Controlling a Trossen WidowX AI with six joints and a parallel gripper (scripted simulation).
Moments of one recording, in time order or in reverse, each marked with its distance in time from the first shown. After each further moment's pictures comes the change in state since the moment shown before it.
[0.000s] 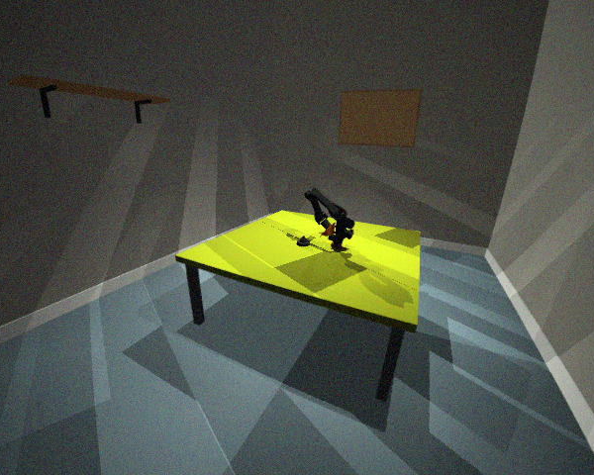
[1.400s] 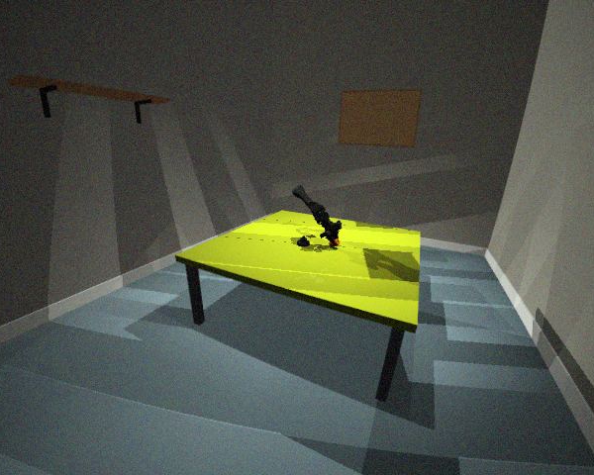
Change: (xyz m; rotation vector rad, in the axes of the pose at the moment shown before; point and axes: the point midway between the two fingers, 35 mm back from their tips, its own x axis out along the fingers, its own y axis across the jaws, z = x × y) arm -0.016 0.000 -0.034 -0.002 -0.607 0.007
